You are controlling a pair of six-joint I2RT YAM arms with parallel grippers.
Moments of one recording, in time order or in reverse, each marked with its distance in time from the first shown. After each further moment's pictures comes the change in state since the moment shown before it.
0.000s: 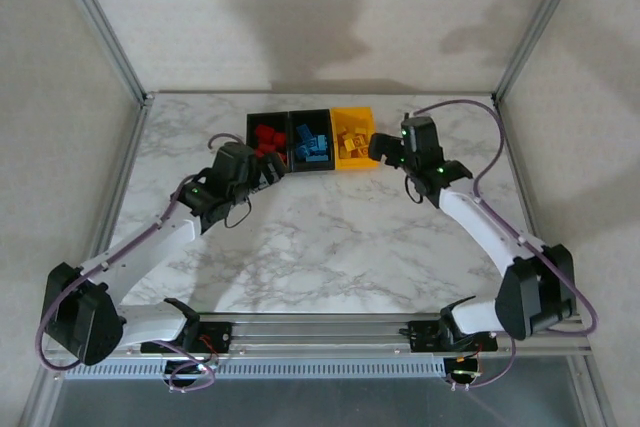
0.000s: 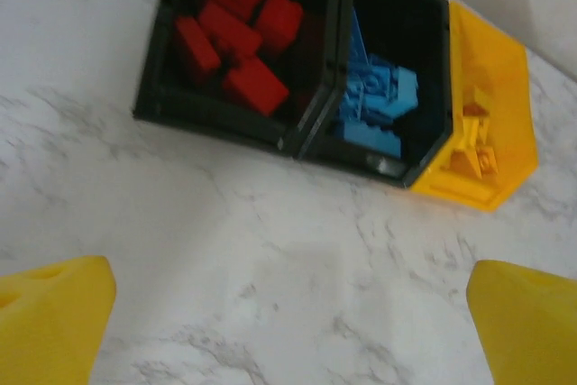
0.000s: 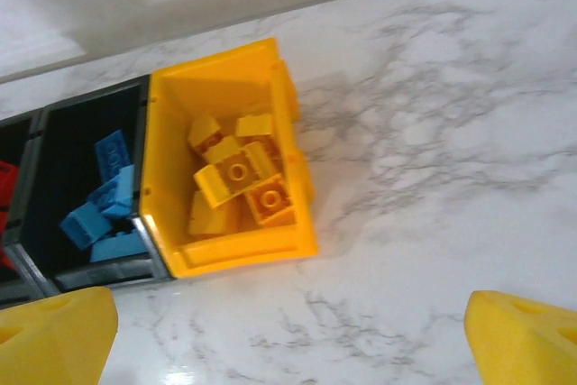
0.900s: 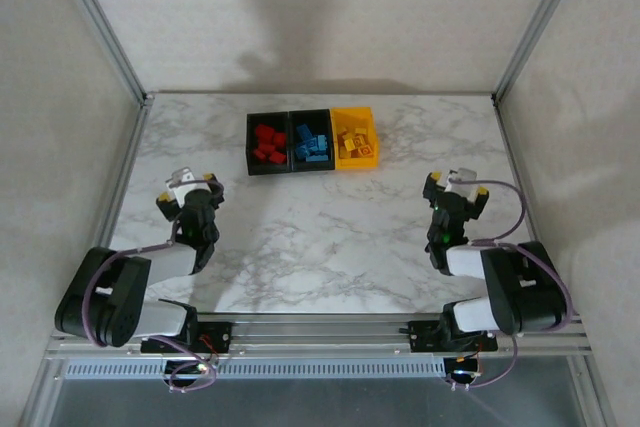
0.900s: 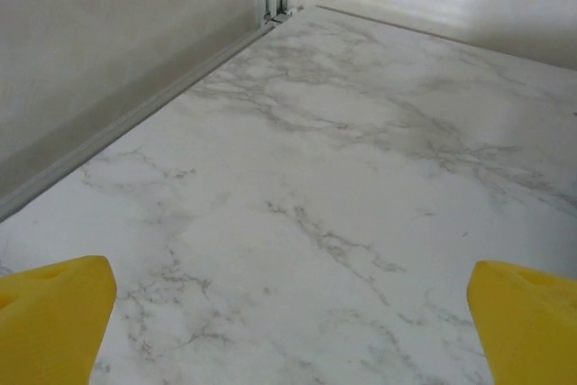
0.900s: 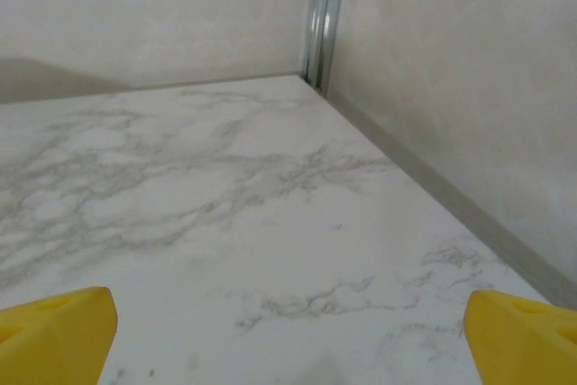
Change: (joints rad) left arm 0.291 0.113 -0.688 1.155 -0.457 0.556; right arm -0.199 0.077 -0.827 1.310 0.410 -0.394
